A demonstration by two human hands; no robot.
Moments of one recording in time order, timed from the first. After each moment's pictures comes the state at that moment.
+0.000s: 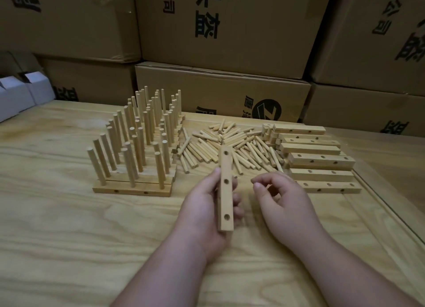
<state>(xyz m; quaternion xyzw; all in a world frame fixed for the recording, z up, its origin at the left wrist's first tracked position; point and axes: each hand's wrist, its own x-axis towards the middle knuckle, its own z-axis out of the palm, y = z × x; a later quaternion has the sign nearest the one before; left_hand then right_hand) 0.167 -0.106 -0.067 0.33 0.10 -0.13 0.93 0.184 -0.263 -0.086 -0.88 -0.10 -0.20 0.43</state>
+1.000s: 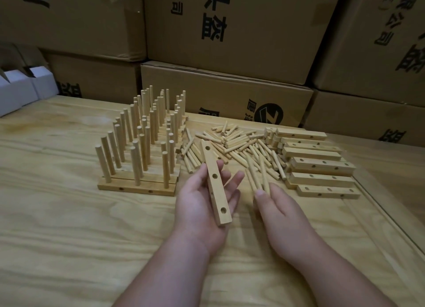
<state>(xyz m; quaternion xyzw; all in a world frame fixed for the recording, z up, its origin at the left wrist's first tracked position) 0.167 -0.097 -0.063 0.24 0.10 -0.07 0.96 0.160 -0.244 -0.070 -0.89 -0.06 -0.06 0.45</state>
